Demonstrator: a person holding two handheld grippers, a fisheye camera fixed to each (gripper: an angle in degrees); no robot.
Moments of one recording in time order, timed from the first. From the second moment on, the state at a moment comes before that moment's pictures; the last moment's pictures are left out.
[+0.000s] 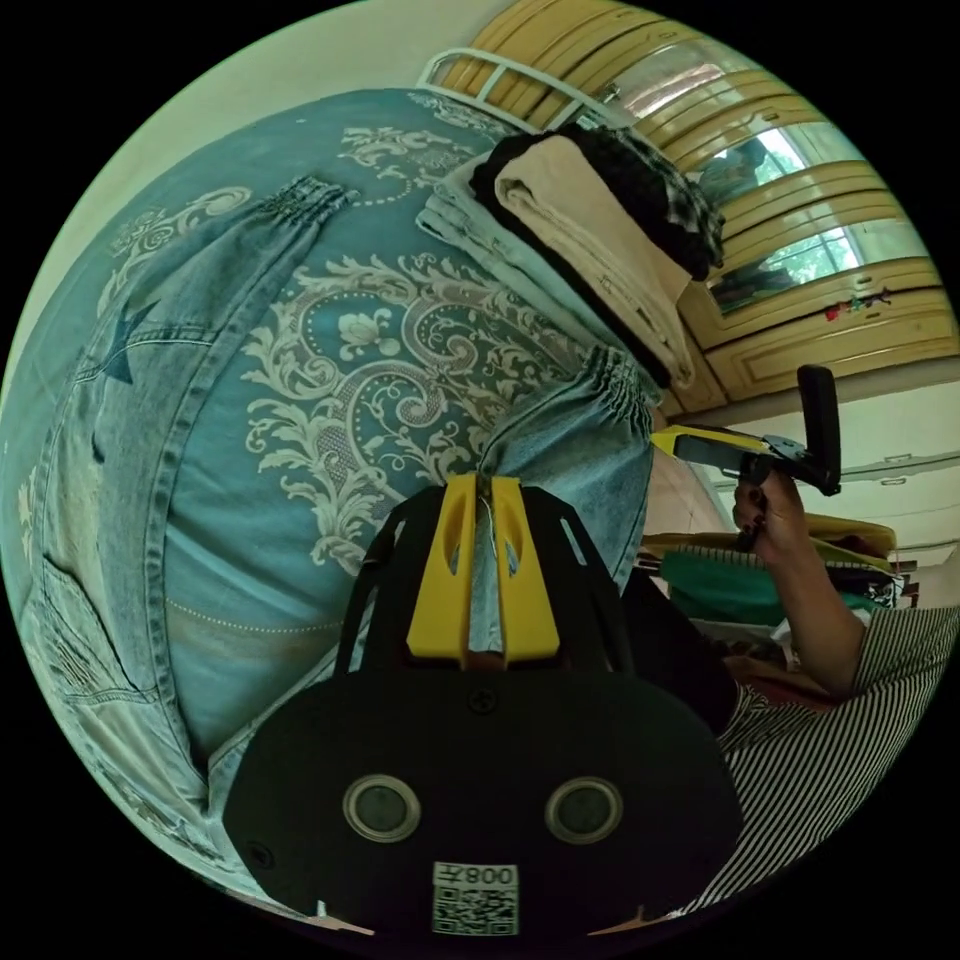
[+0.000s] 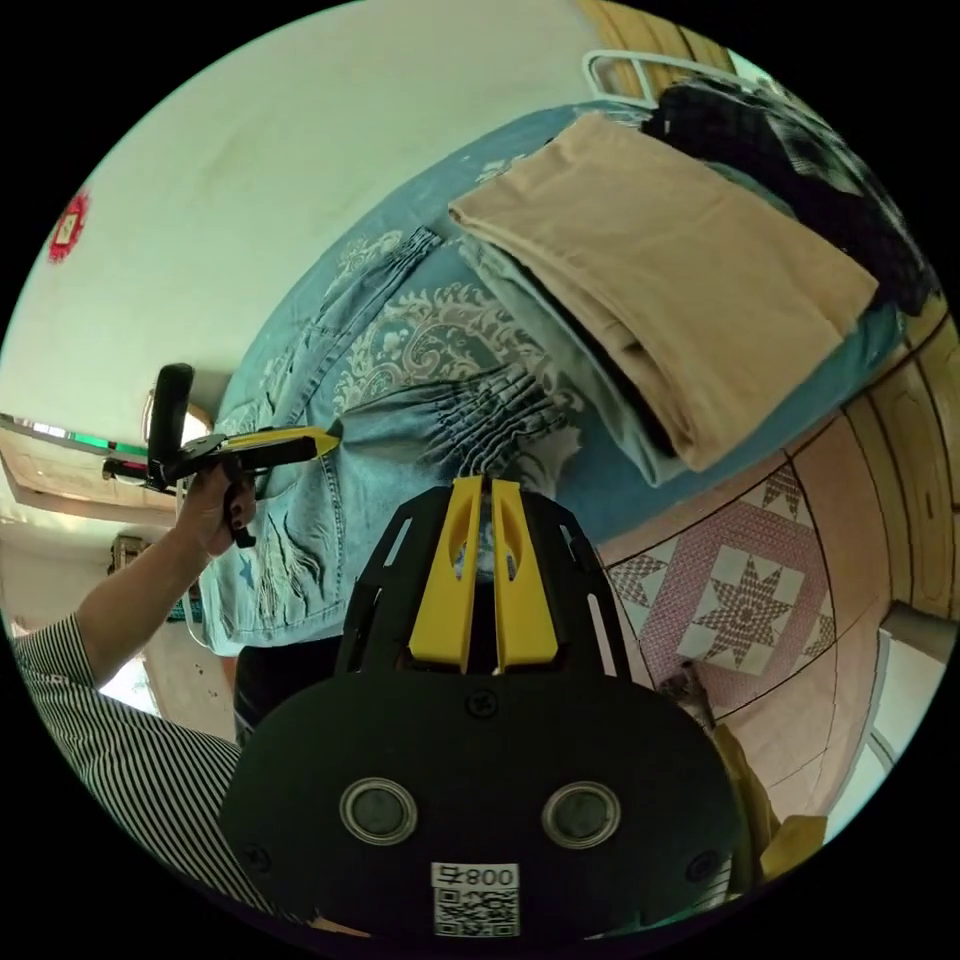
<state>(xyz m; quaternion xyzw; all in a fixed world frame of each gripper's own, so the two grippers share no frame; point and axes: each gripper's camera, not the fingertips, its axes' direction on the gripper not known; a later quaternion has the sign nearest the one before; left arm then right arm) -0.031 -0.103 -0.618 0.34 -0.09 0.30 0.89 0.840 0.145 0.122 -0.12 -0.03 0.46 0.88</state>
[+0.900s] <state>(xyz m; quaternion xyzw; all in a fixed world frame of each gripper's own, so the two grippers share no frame) -0.211 0.006 -0.646 0.45 -0.22 0.11 0.86 0.981 -0.123 0.188 -0.12 -0.04 0.39 0.91</state>
